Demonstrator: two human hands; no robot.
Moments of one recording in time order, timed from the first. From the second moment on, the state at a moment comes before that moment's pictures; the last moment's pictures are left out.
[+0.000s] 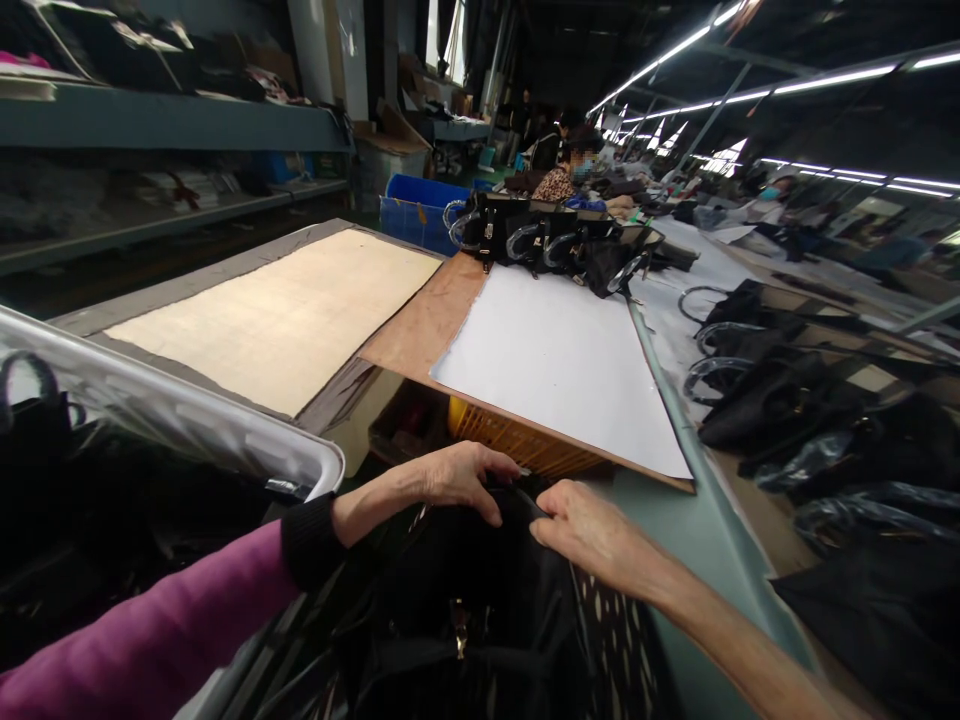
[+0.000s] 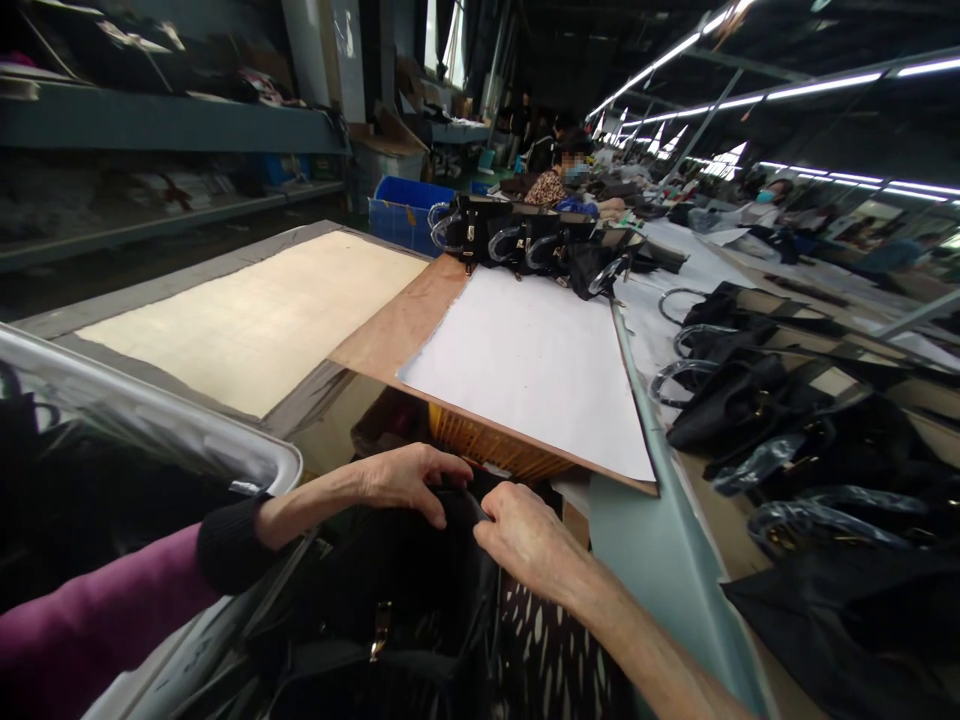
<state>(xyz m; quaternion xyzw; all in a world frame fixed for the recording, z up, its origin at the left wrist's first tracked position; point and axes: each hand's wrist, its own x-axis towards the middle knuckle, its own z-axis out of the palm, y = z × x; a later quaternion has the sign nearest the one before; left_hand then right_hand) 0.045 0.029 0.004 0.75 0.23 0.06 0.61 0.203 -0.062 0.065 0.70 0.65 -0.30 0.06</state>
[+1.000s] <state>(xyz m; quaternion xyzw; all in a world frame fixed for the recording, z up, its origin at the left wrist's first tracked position) 0.043 0.026 0.000 0.81 0.24 0.12 0.52 0.192 -0.055 0.062 0.68 0.67 -0.27 0.07</state>
